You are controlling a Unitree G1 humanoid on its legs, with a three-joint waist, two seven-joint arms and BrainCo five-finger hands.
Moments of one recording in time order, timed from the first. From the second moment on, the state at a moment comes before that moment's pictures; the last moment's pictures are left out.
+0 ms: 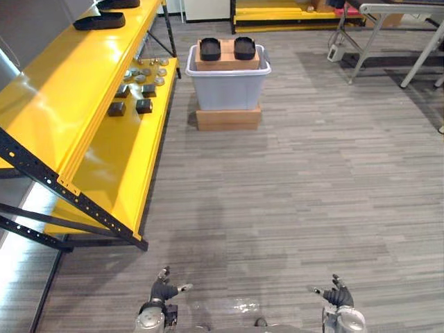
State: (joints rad) left arm 0.17 0.12 0.00 0.67 -0.08 -0.09 0.12; right arm 0.07 -0.14 -0.33 0.80 0.08 -0.06 -0.14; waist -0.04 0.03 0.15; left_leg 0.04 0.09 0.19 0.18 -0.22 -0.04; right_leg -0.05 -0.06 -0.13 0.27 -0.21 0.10
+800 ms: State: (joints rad) left arm 0.12 0.12 0.01 0.66 -0.11 -0.10 0.15; right arm 0.07 -0.20 -0.22 0.72 0.09 -0.06 -0.13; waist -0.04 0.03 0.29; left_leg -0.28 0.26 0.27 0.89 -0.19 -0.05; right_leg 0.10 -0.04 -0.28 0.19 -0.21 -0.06
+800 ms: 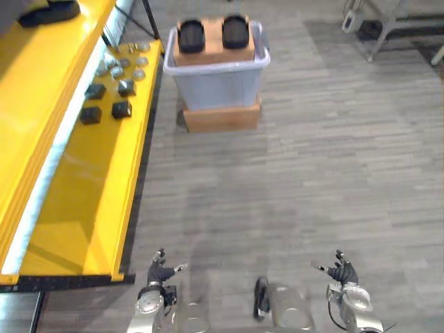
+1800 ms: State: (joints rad) left arm 0.10 0.07 0.01 0.76 -0.10 -0.09 0.17; right arm 0.13 -0.15 -0.20 0.81 0.07 -0.04 -0.13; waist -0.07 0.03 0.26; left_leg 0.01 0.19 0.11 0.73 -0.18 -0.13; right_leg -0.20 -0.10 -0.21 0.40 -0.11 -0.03
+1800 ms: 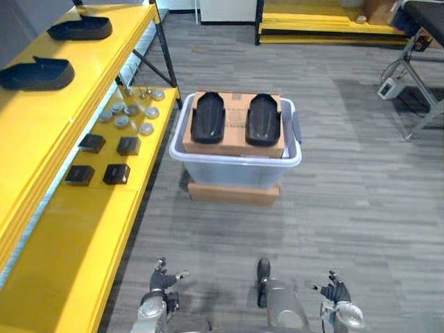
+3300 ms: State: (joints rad) left arm 0.18 0.10 -0.09 0.71 -0.07 -0.10 0.13; right arm -0.11 -0.24 -0.29 0.19 -0.03 -0.10 -0.32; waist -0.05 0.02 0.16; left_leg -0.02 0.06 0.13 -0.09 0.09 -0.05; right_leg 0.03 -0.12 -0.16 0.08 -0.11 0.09
